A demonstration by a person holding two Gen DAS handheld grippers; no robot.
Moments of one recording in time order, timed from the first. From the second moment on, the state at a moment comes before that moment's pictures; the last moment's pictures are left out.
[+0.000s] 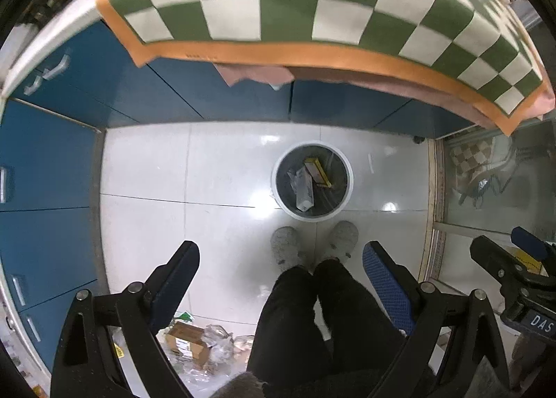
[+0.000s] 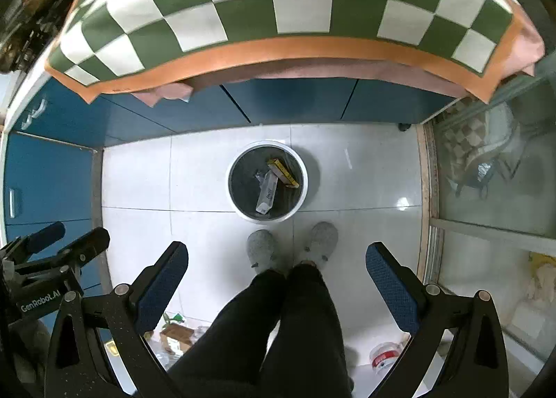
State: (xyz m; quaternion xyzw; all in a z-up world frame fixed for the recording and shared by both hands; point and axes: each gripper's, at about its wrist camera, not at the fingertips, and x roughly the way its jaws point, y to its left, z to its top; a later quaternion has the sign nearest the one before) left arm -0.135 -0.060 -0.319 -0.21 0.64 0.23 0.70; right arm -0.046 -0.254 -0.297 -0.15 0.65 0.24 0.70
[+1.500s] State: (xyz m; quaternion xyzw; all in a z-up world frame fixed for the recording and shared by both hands) left arm 0.300 0.127 -0.278 -0.28 0.57 0.31 0.71; right arm 0.425 -0.084 -0.260 -0.11 0.59 0.25 0.76
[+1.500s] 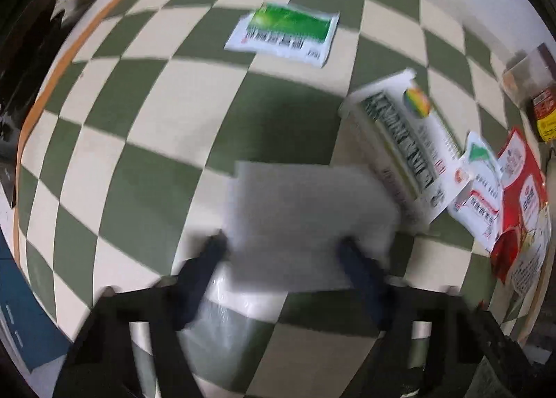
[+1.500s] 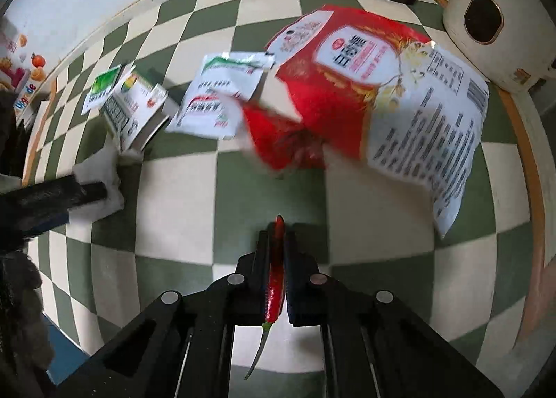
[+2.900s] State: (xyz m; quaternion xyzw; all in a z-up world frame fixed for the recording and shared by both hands) left arm -0.026 -0.030 -0.274 -0.17 0.58 0.20 0.77; right arm 0.041 -0.221 -0.272 -0.04 0.59 0.28 0.75
